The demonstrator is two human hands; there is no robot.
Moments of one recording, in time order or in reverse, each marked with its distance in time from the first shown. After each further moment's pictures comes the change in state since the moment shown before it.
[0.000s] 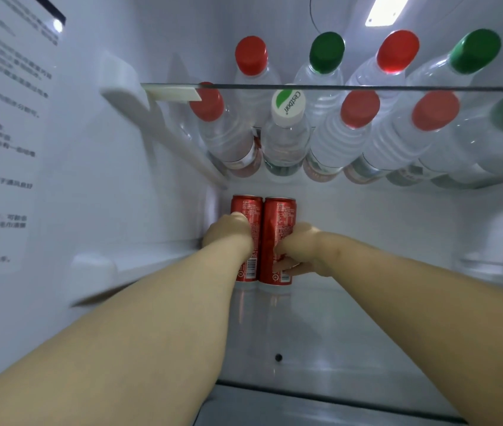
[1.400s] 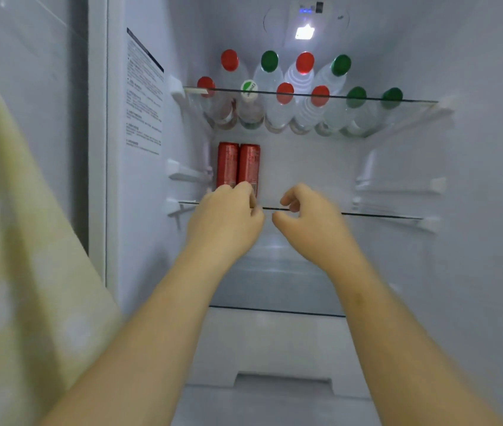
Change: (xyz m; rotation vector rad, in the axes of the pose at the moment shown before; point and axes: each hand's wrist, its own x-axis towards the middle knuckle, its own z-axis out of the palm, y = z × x) left_hand -0.305 -0.006 -0.100 -0.217 0.173 0.316; right_hand -0.309 0.040 0.015 -0.295 0.468 -0.343
